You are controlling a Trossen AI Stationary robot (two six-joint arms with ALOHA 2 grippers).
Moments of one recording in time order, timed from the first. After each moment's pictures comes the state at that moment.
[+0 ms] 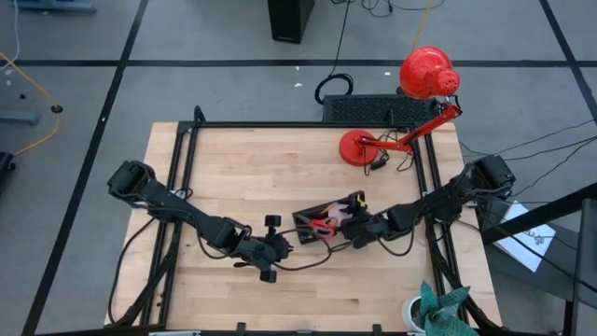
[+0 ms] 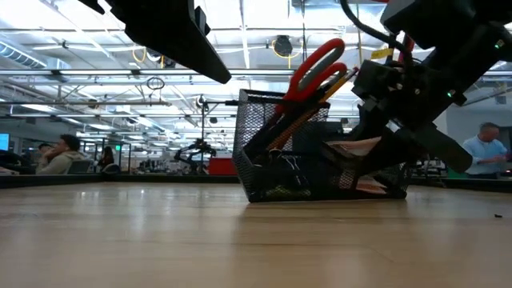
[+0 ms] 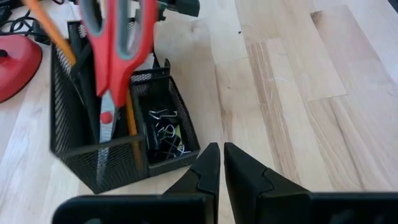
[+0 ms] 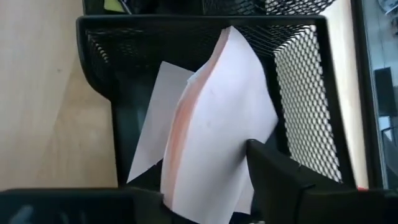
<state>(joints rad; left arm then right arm) -0.46 1.67 1.08 -0.22 -0.39 -0.13 0.35 1.54 0.62 -0.12 0.62 -0.13</state>
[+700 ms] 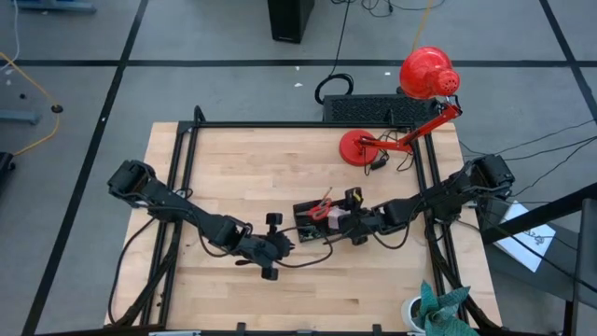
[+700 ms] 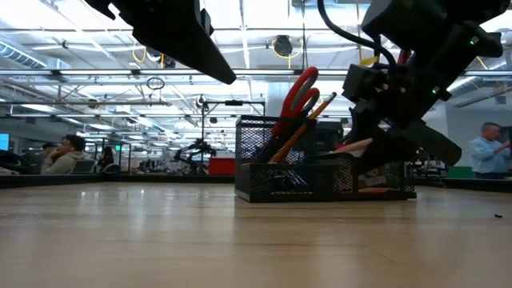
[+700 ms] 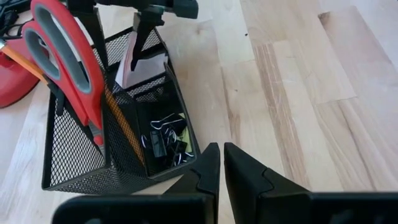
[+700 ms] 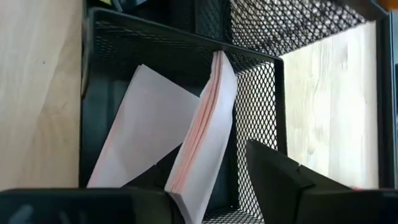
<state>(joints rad) -0.44 1.67 1.08 -0.21 -0.39 -0.11 0.27 1.54 0.67 -0.19 0.54 -0.18</state>
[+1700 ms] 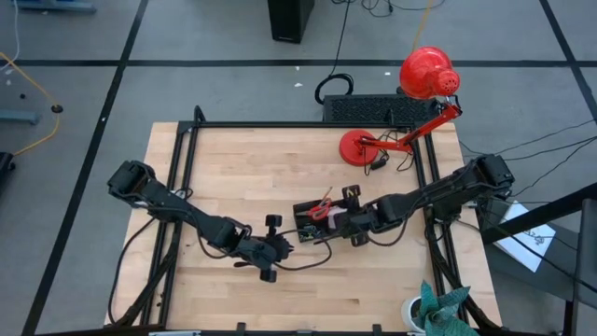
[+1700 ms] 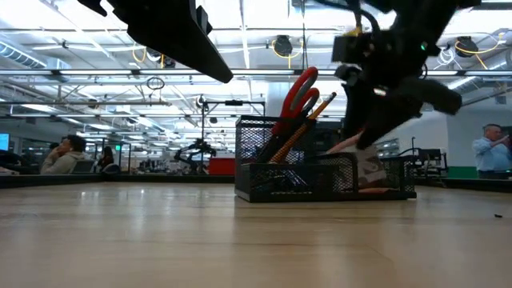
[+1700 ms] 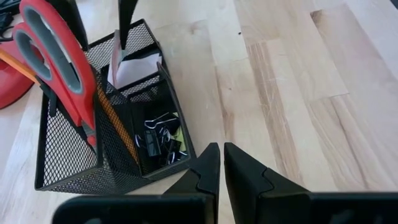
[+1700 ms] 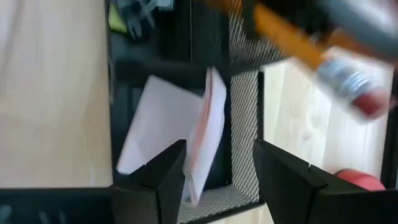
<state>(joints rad) -0.46 1.67 1.08 -0.22 -0.39 -0.11 0.28 1.54 0.93 -0.61 0.44 -0.08</state>
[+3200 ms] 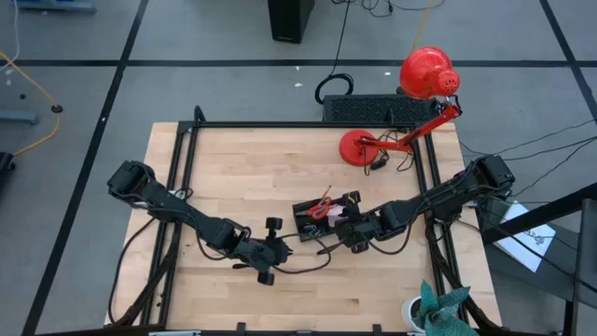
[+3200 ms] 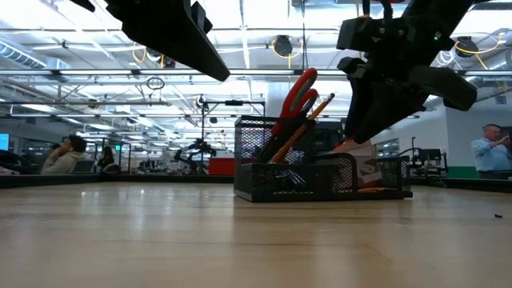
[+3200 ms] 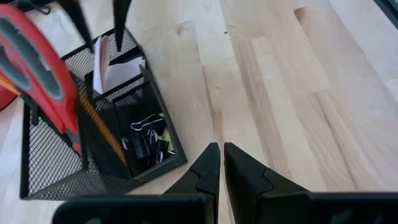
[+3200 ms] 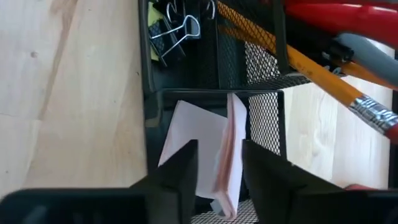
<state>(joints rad) -0.47 1.67 1.08 -0.22 -0.37 -0.08 0.34 1.54 0.92 -0.54 0.47 -0.04</state>
